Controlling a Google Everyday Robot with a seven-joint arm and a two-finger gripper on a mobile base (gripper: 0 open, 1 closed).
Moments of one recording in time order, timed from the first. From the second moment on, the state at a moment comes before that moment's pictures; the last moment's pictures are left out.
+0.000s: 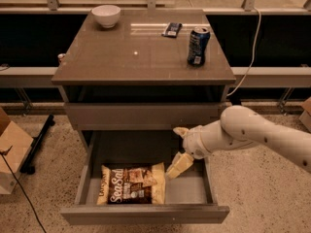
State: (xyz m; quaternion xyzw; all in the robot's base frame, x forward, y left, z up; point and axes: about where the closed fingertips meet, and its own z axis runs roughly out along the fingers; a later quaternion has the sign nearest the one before) arm 0.529 -0.061 0.622 -0.57 0.72 0.25 0.30
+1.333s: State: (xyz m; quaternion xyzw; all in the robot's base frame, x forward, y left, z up) arm 0.550 -0.034 0.541 -0.54 0.72 0.31 0.30
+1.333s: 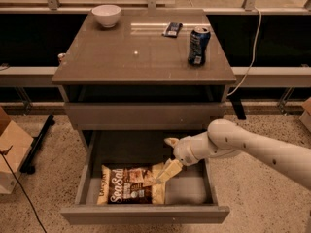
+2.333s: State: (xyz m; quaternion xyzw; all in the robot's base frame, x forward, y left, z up) arm 0.577 0.033 0.468 -0.53 0.70 0.38 0.29
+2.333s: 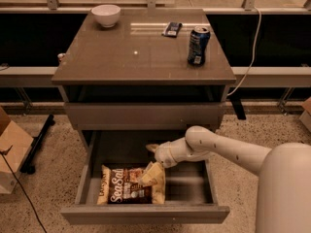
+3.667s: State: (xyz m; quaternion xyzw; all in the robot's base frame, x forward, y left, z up) arm 0.559 0.085 0.400 -0.52 0.69 0.45 0.23
